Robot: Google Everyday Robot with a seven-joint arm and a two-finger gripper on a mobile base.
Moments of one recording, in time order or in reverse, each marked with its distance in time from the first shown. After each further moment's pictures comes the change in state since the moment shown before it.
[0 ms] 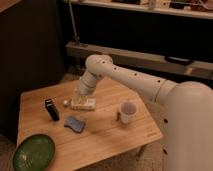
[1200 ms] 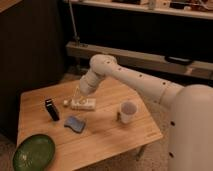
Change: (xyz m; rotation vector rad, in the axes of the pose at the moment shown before) arm 0.001 -0.012 -0.033 0.146 -0.089 -0.092
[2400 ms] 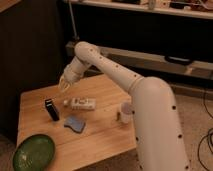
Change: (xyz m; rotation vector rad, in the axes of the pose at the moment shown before) arm -0.027 -0.069 0.077 -0.183 -0.075 -0.190
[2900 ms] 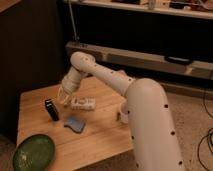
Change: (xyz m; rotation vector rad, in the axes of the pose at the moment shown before) arm -0.023 0.033 0.055 -0.143 -0.047 -0.002
